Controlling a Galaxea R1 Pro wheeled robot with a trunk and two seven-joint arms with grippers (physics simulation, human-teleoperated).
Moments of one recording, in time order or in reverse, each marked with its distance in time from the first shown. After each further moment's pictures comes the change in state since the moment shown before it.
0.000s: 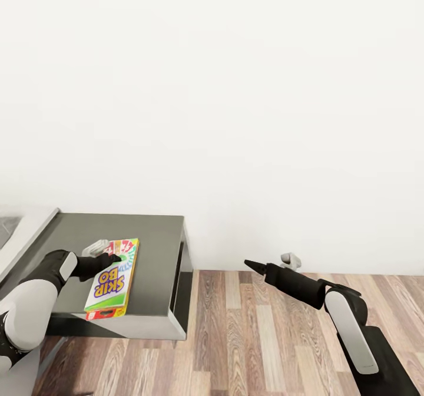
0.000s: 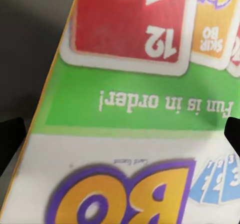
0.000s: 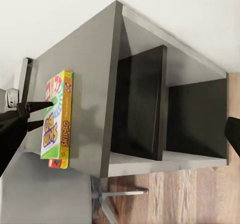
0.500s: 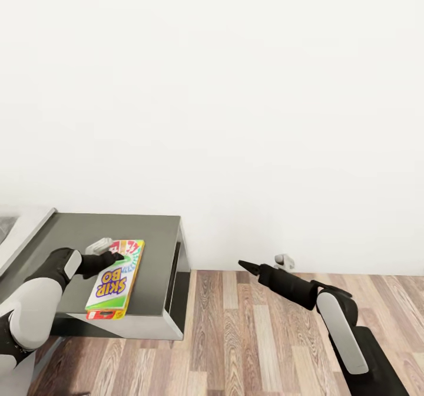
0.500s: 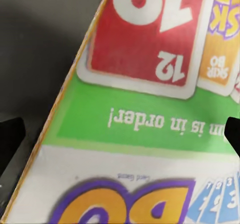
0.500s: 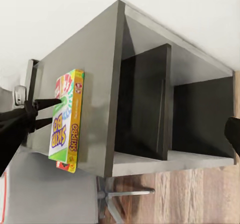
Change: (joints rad) left arm -0.005 -0.022 -0.008 -0.012 -0.004 -0.008 0.017; right arm 0.000 0.039 0.015 0.022 0.007 -0.022 0.000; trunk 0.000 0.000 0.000
